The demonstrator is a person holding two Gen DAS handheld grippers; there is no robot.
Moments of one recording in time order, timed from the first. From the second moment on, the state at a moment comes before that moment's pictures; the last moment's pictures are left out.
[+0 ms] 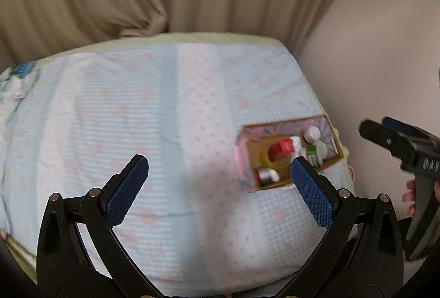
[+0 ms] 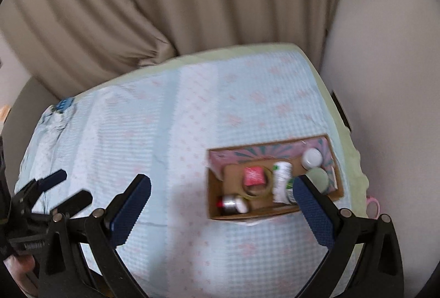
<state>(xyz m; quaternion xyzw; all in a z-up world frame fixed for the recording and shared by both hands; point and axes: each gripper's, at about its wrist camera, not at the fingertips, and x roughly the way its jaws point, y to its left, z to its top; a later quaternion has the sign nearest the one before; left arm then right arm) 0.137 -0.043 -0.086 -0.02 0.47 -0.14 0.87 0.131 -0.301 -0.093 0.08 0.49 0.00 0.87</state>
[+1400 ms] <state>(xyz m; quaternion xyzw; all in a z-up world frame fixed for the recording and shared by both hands) 0.085 0.040 -0.031 -0.03 0.38 -0.08 0.92 0.093 -0.219 -0.041 0.01 0.41 -0.03 0.91</state>
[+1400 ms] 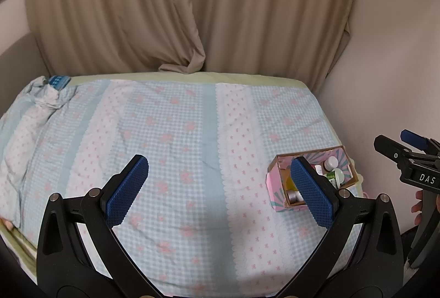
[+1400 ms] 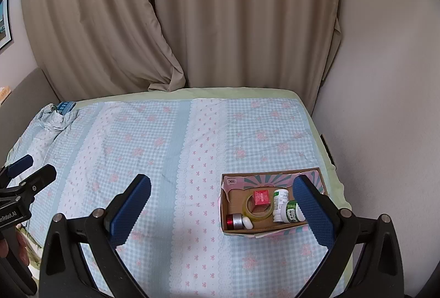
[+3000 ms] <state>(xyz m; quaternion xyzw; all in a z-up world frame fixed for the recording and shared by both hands) 0.086 0.039 -0.028 0.00 0.35 -0.04 0.94 0.102 -0.212 -0.040 0.01 0.40 -0.03 0.91</state>
